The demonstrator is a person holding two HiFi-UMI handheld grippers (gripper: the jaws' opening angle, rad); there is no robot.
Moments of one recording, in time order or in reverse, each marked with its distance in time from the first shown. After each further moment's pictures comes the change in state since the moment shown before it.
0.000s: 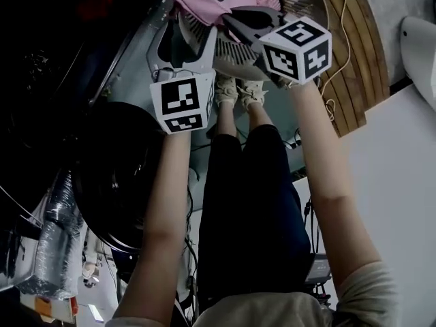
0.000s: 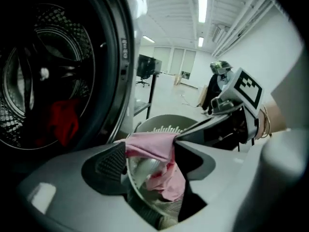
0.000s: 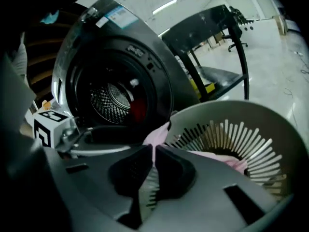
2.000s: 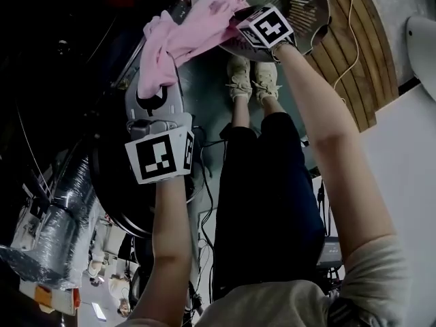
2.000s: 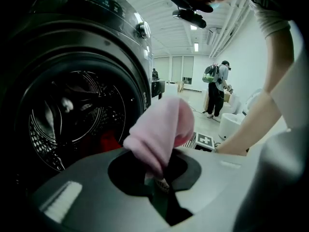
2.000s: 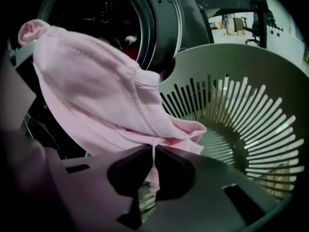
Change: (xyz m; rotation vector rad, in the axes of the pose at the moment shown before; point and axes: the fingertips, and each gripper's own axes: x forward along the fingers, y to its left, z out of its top) left arm -0.148 0.049 0.060 0.075 -0.130 0.120; right arm 0.079 -0.023 -0.088 -0.142 0.356 -0.077
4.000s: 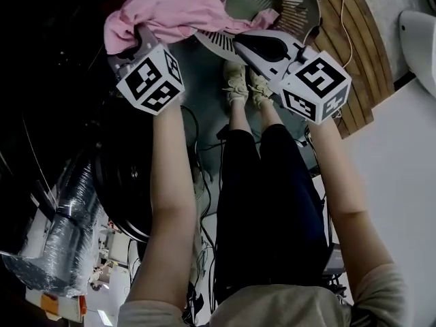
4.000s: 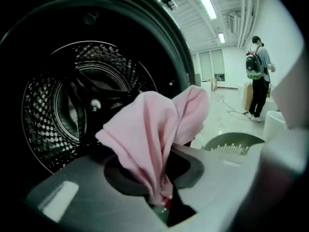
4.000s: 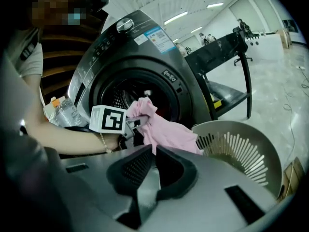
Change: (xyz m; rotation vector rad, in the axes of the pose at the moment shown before) left arm 0.099 0.092 -0.020 -0.074 -0.024 0.382; right arm -0.182 0.089 0.075 0.060 -0.445 0.058
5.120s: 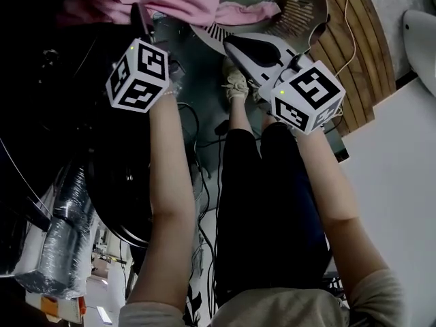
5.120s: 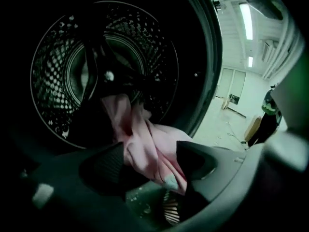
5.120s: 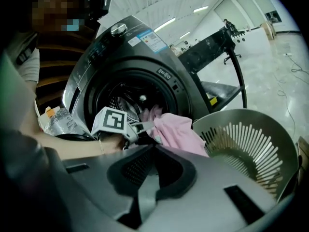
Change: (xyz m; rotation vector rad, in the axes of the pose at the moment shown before) left arm 0.014 0.010 -0.034 -0.357 0.069 0.008; right arm 0.019 0.006 -0.014 0.108 -0.100 -0.023
